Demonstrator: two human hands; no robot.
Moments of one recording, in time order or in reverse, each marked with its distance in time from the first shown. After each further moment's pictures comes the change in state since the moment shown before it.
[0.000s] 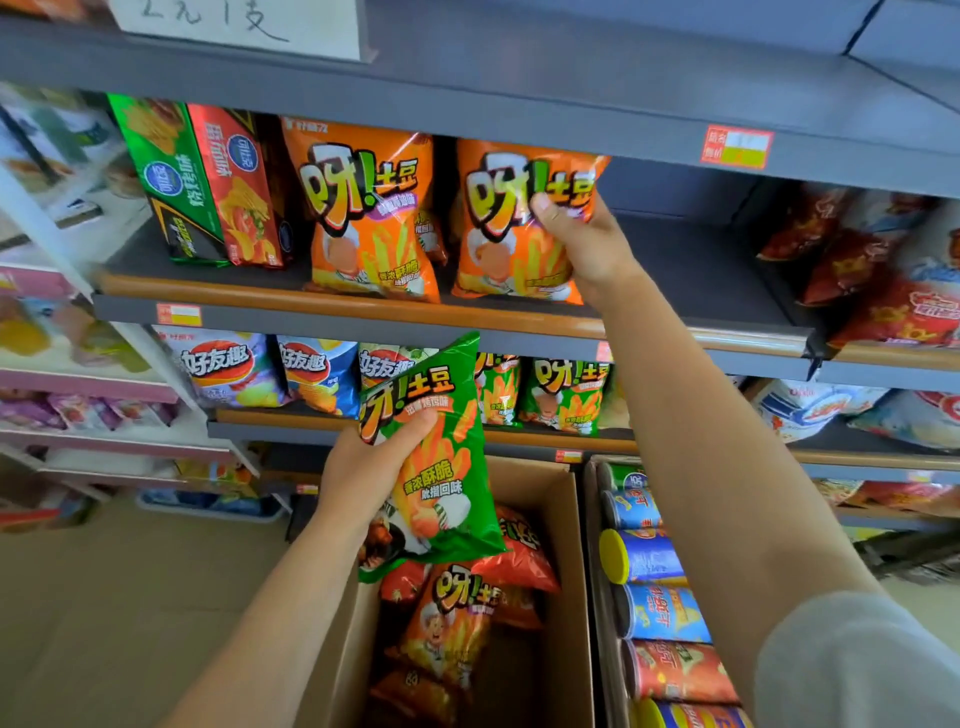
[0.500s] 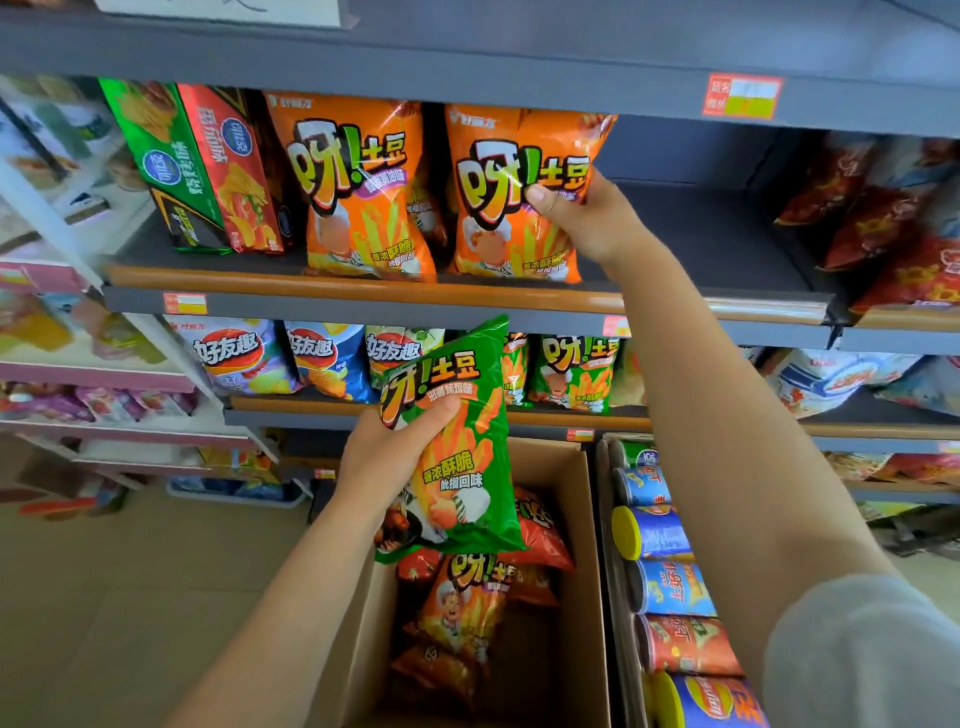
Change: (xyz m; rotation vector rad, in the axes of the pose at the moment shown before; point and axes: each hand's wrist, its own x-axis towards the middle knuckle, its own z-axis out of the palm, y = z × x) left_hand -0.017 0.009 0.010 0.018 -0.032 -0.001; right_hand -0.004 -0.010 -0.011 -0.419 -0.109 -0.076
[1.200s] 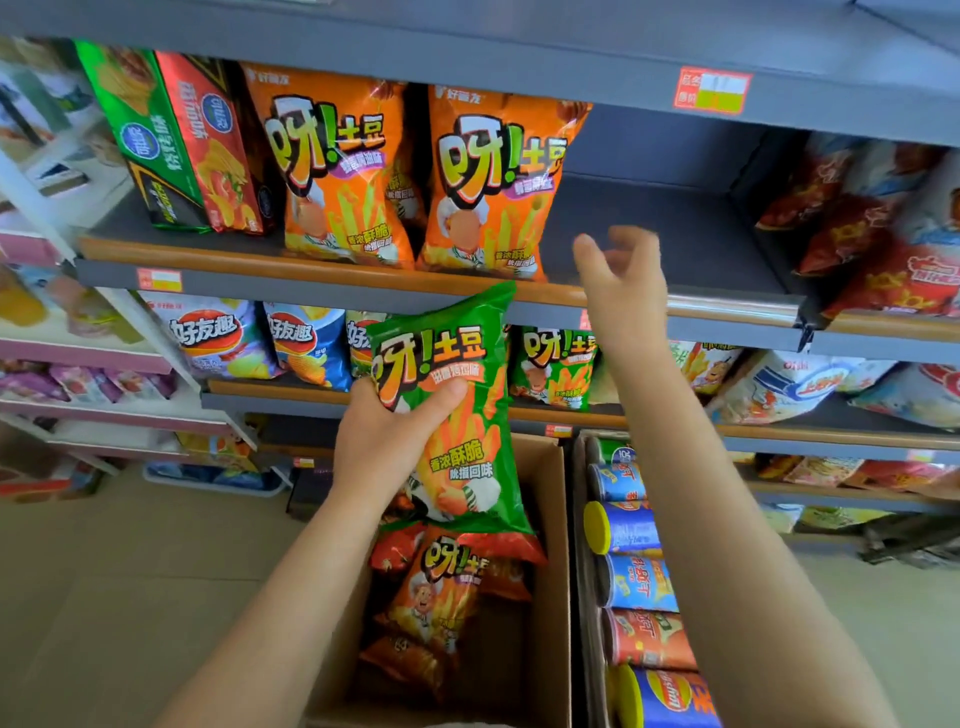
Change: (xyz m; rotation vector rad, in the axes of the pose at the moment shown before) left_hand -0.021 0.013 0.033 0.025 0.109 0.142; right_hand -0.107 0.005 0.006 -0.074 0.457 0.141
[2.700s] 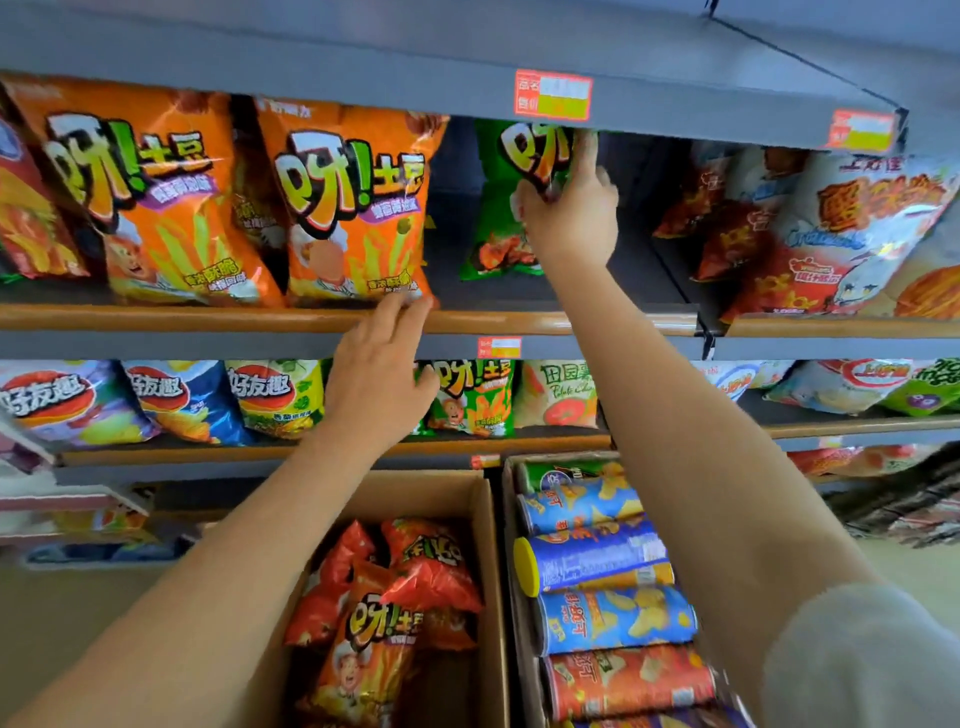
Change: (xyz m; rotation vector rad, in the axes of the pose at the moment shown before) left_hand 0.088 0.039 0.115 0.916 -0.066 0.834; right_hand 0.146 0.025 -0.033 -0.458 0.306 -0.204
